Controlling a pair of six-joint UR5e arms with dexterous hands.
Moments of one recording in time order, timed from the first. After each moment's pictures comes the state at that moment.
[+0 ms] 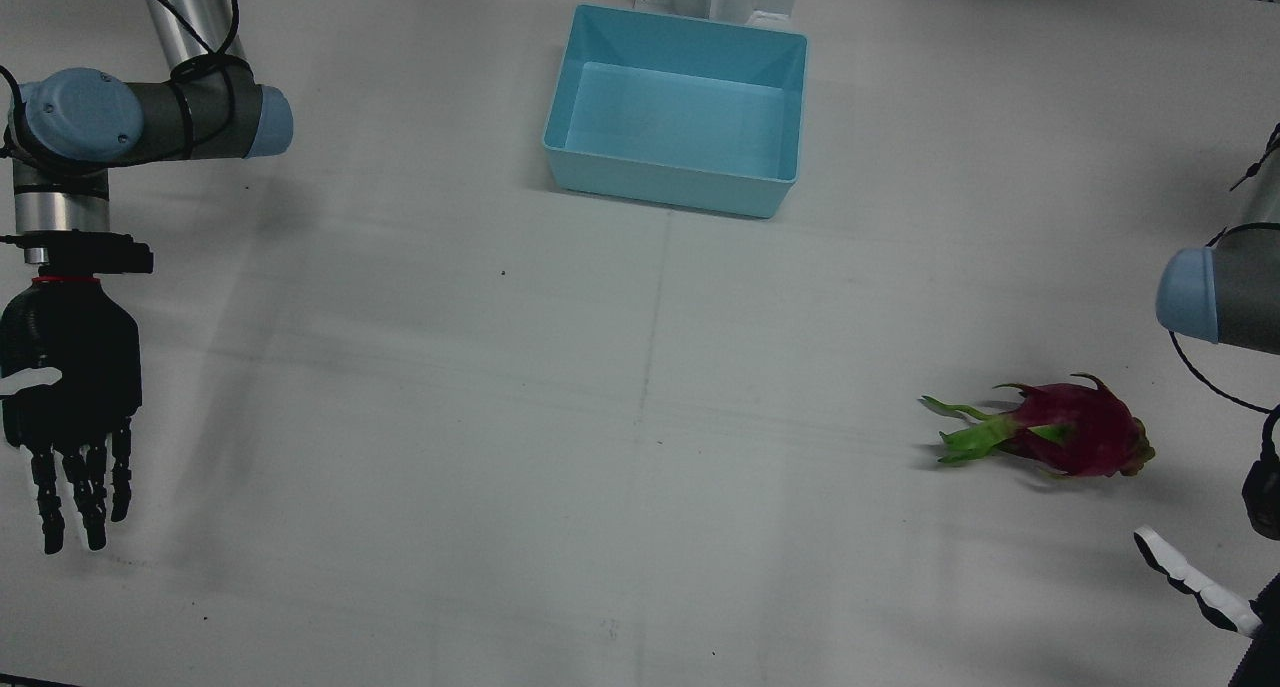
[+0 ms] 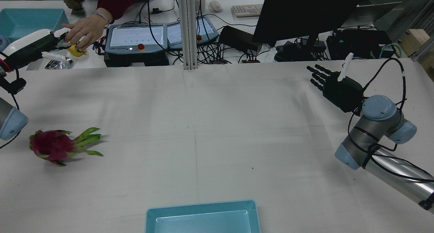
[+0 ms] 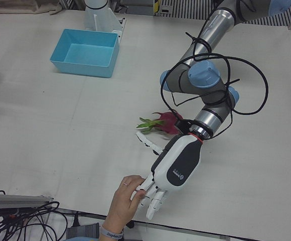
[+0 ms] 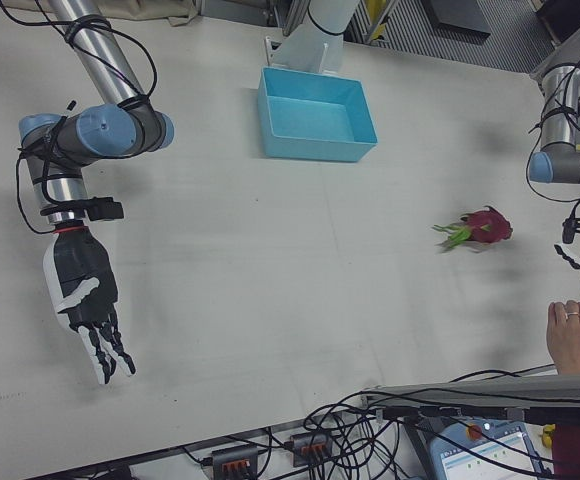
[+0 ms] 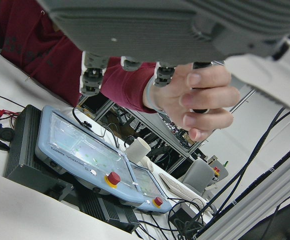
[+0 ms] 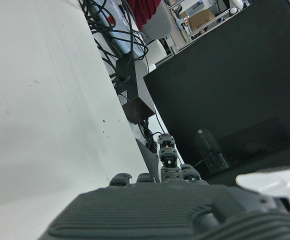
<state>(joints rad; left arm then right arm) -1.15 -2.10 -1.30 0.00 1.64 0.89 0.99 -1.20 1.30 -3.33 -1.37 0.52</state>
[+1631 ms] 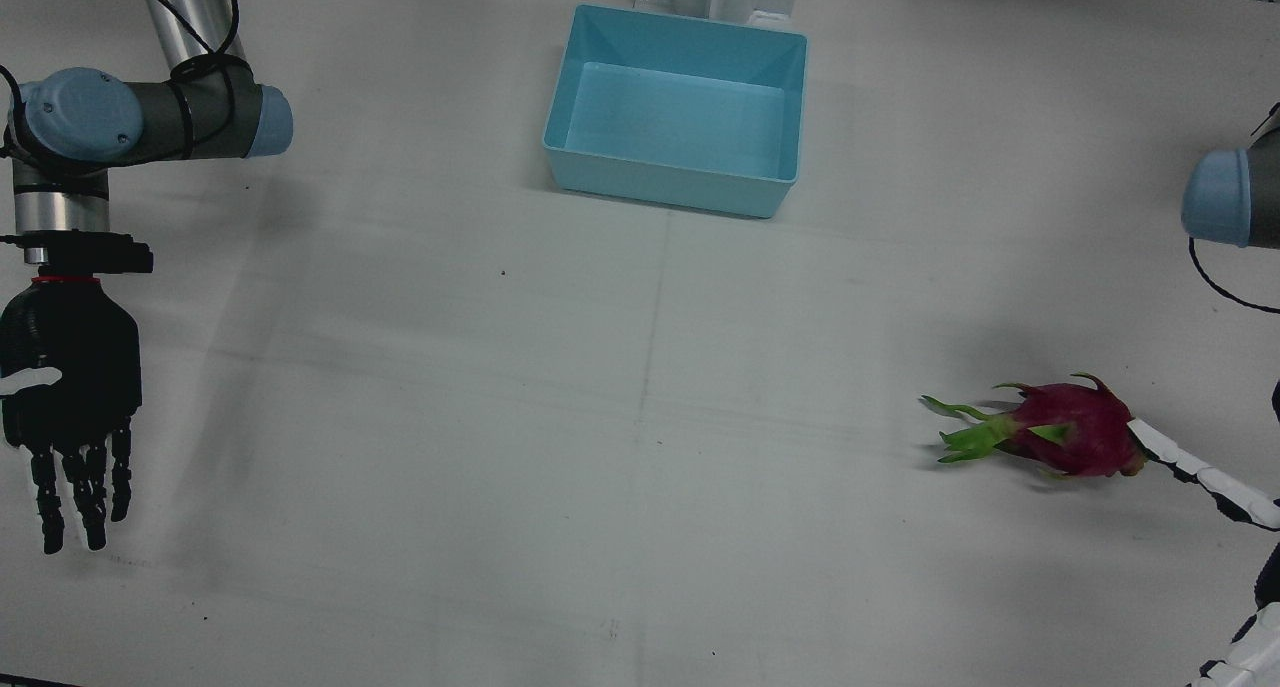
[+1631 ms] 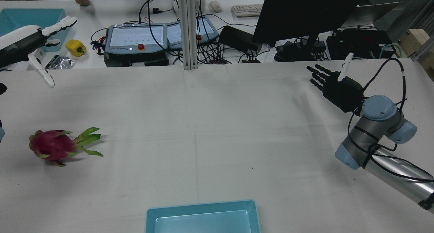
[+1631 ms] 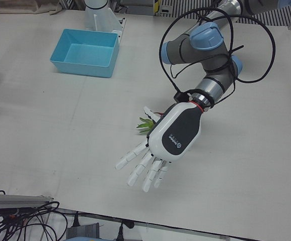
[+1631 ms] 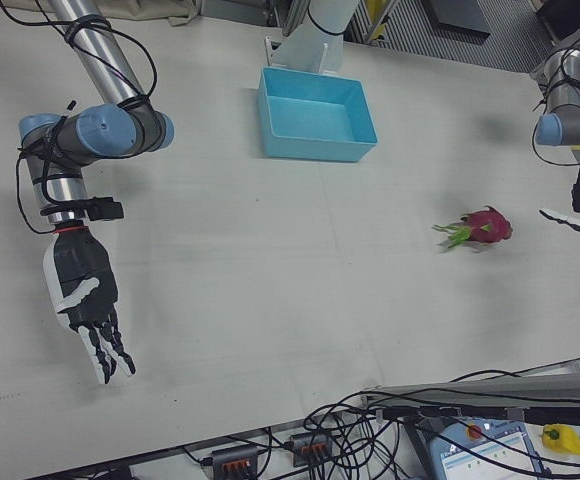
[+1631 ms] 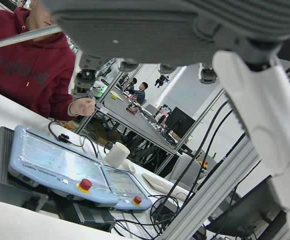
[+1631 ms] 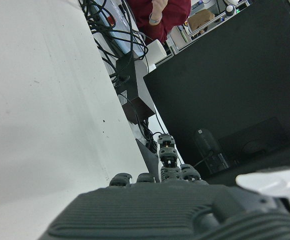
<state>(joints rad) -1.16 -1.96 -1.66 0.18 1.65 1.00 0.99 -1.20 1.30 -3.33 -1.37 0.52</state>
